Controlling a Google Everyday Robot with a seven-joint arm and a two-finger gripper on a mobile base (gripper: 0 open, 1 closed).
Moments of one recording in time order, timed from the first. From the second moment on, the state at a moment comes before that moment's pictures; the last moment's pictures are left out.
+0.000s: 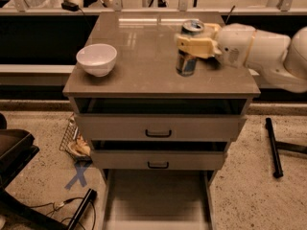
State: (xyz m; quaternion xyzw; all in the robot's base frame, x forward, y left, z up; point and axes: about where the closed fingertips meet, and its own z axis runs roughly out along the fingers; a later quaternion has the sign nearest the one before) arm 0.615 -0.091 0.990 -0.37 0.60 0.34 0.62
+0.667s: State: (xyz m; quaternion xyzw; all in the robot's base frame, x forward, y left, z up) arm 0.544 -0.165 0.912 -0.30 0.67 0.33 0.59
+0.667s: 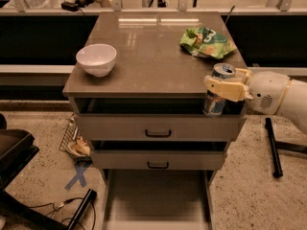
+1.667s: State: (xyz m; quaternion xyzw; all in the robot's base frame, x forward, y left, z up) arm 0.491 -0.123 0.793 -0.30 0.65 0.36 0.59
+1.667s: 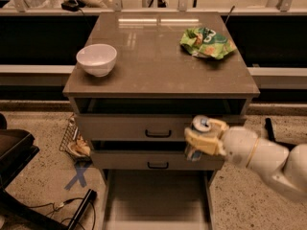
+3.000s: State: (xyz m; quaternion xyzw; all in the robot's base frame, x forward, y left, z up) arm 0.446 -0.066 0.630 -0.39 0.61 0.34 0.60
